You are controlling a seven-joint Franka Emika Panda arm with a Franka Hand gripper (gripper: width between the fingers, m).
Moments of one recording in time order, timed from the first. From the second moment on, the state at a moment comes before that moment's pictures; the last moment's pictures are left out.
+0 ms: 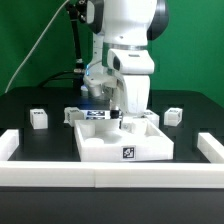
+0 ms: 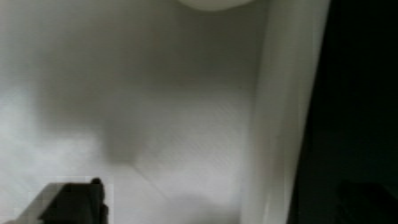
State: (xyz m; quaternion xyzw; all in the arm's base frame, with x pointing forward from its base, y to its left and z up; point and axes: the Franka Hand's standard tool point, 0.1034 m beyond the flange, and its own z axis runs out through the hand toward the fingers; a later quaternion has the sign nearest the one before) arm 0.426 0.000 0.016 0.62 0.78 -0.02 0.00
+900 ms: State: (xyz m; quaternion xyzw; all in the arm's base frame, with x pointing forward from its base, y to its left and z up) arm 0.425 0.006 0.014 0.63 0.78 -0.03 0.00
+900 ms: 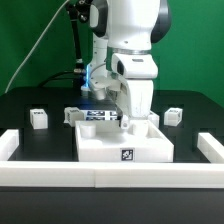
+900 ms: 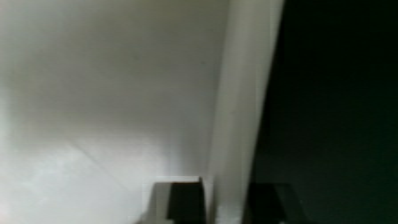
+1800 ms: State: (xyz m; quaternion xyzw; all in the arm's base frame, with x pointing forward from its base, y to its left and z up) arm 0.432 0.024 0.014 0.68 0.74 -0.01 0.01
